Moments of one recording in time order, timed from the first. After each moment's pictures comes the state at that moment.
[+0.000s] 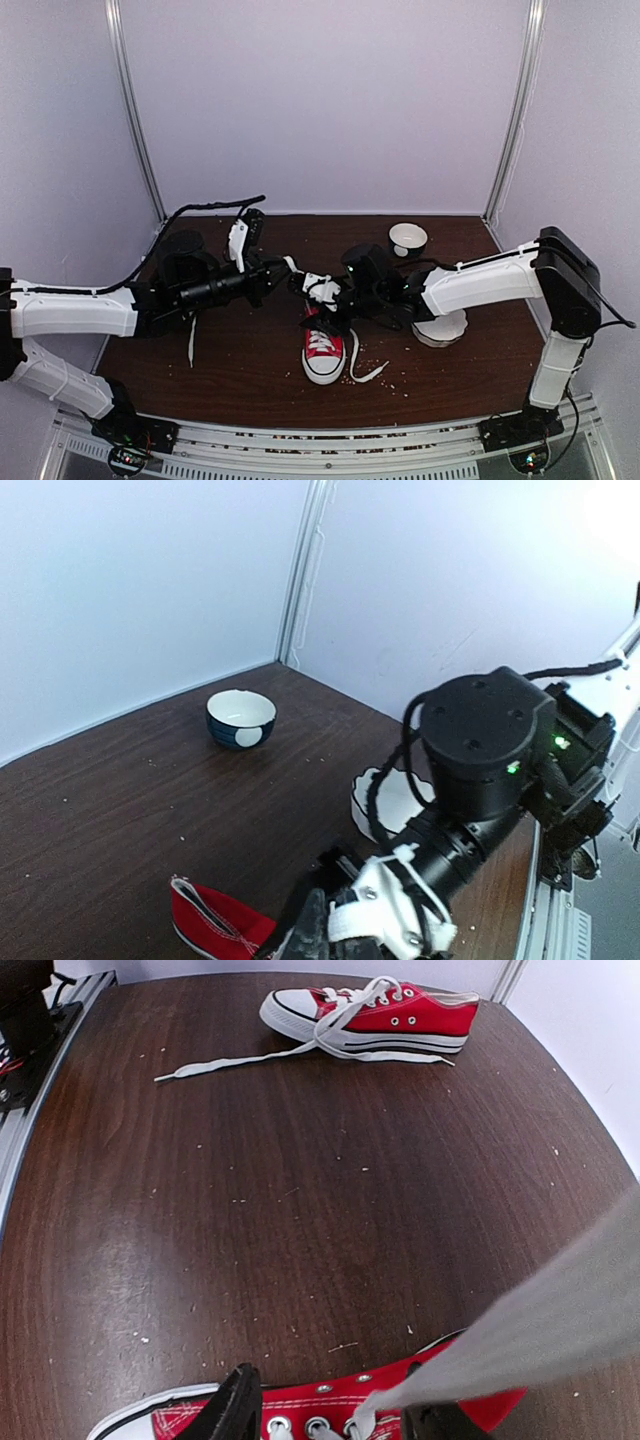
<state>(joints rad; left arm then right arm) -0.88 1.26 0.68 0.49 0.16 -0.22 0.96 1.83 1.12 0.13 -0.24 -0.36</state>
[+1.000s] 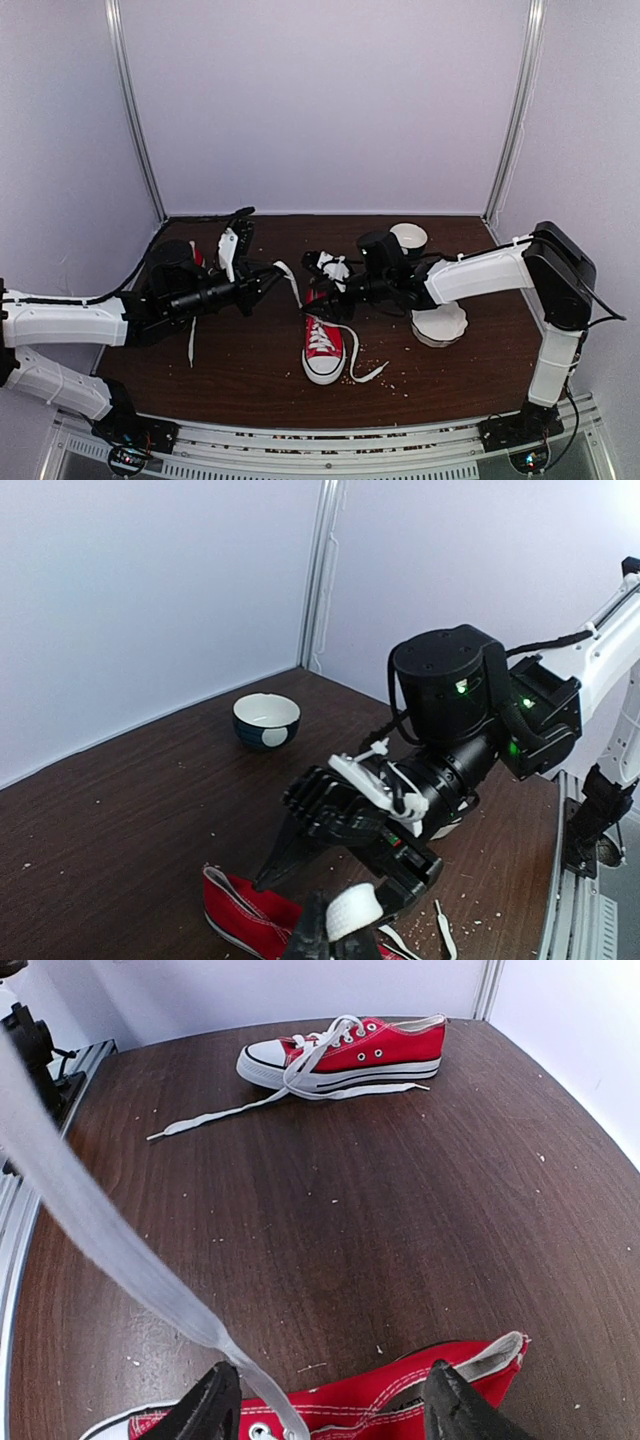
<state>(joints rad) -0.88 1.18 0.60 0.50 0.12 -0.15 0.85 1.87 1.12 0.26 -0.41 -0.25</state>
